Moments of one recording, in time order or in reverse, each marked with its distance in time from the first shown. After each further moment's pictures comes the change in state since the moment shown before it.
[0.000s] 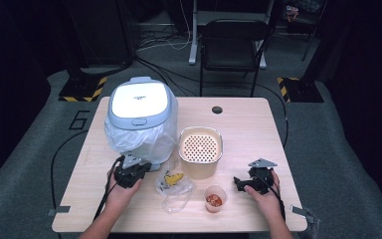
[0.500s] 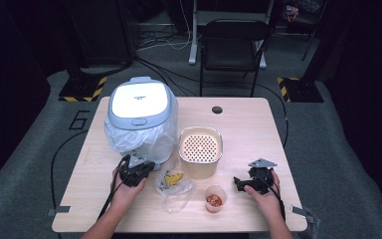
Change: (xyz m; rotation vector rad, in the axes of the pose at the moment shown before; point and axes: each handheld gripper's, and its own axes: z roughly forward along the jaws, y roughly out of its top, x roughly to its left) left arm -0.010 0.001 0.016 0.005 0.040 -0.032; right arm 0.000 0.000 0.000 0.000 0.000 0.000
